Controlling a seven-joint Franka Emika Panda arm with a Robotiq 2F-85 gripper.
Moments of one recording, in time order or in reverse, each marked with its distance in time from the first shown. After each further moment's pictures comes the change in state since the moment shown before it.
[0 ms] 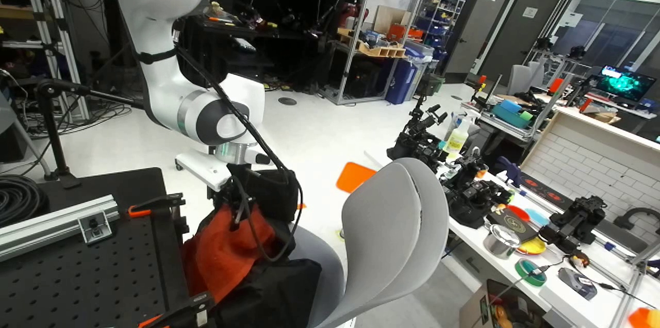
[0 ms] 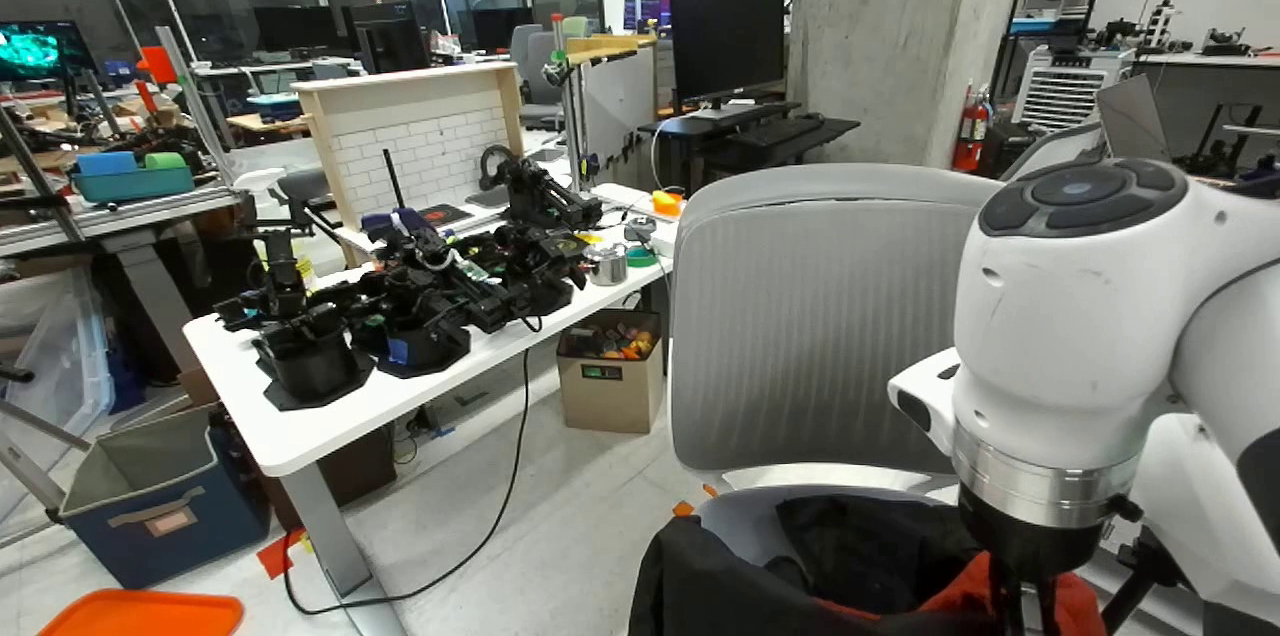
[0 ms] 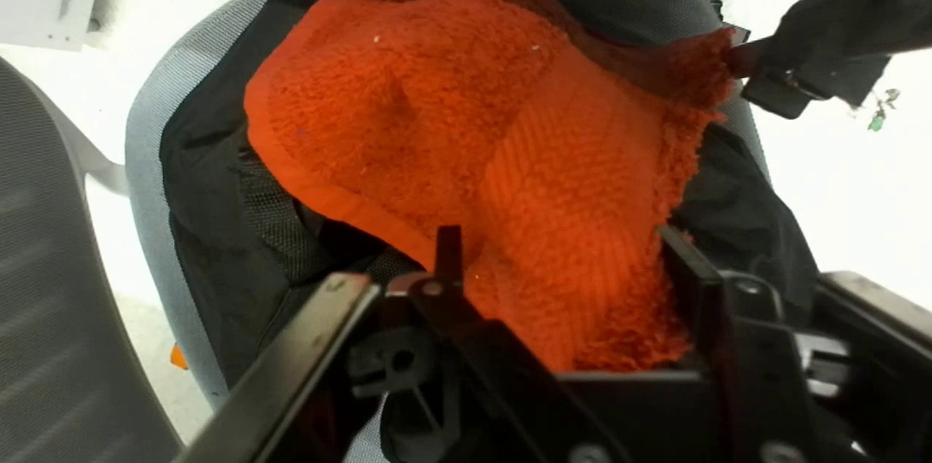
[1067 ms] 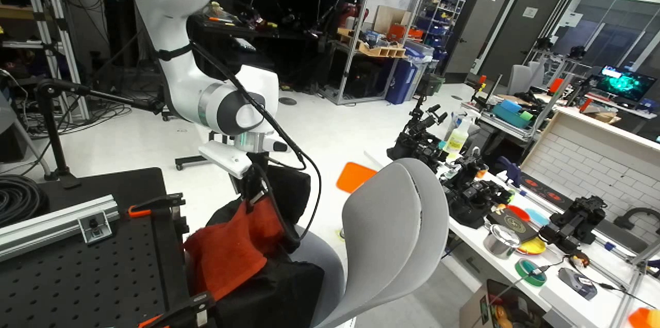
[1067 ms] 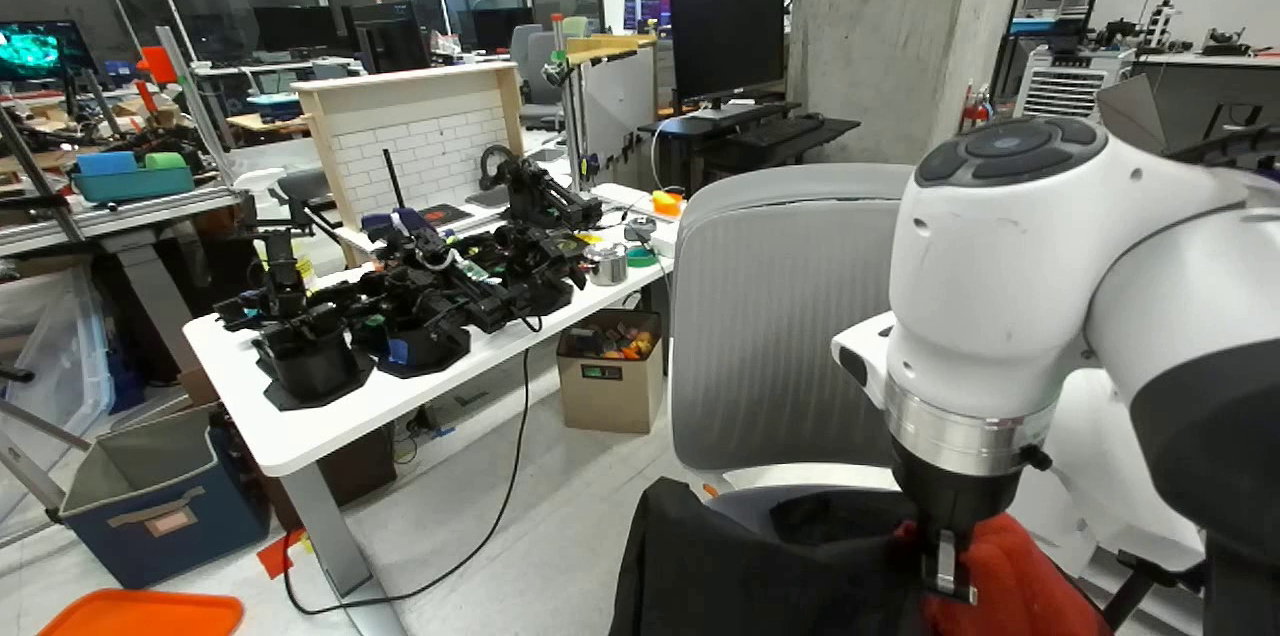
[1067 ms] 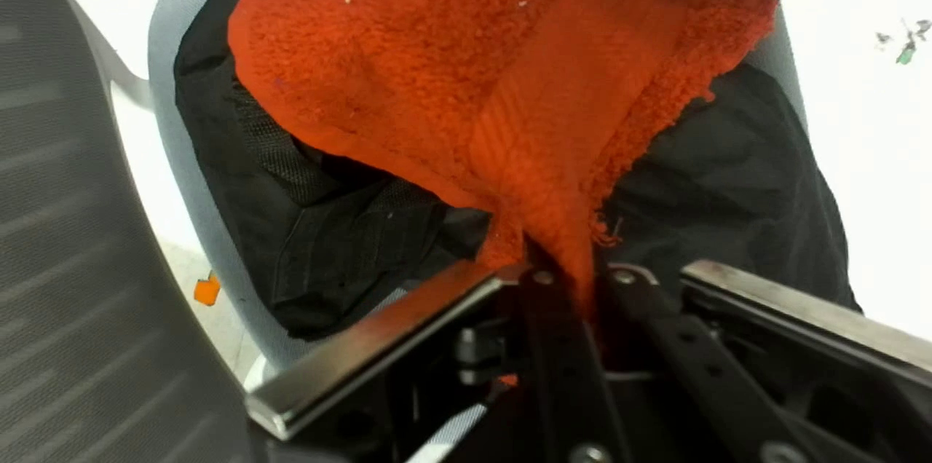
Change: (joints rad) arm 0.012 0.019 -0.009 0.110 0.000 -0.016 0.000
